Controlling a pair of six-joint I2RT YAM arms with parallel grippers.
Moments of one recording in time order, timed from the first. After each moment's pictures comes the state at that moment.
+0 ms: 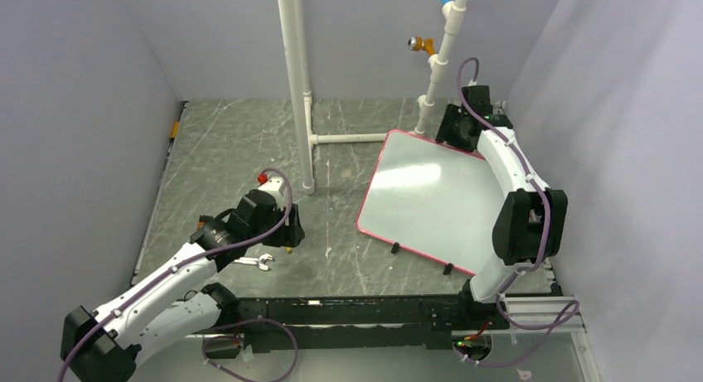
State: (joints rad) left arm -0.66 0.85 0.62 -0.56 -0.05 -0.51; right arm 0.03 1.70 1.48 -0.63 0.05 0.37
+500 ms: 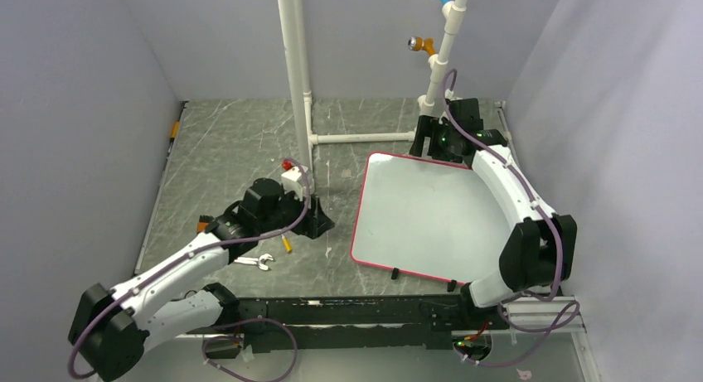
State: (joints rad) left arm -0.66 0.94 0.62 -0.19 0.22 -0.40; right arm 0.17 1.52 1.30 -0.60 -0.12 0.31
